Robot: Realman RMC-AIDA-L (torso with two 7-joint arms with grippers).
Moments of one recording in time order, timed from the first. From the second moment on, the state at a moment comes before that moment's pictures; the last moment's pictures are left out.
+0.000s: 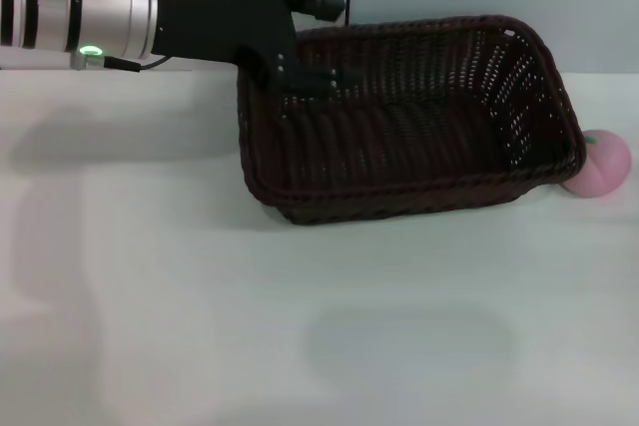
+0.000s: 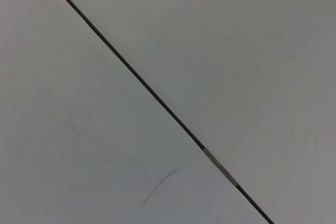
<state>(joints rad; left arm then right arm) -0.75 -2.06 0.90 0.87 1.99 1.49 -1.38 0.36 2.08 -0.30 -0.10 -1.07 -1.22 1.04</state>
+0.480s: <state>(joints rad) -0.57 -2.06 0.88 0.77 1.58 1.40 -1.24 0.36 2.08 -0.30 -0.11 -1.07 -1.23 1.04</state>
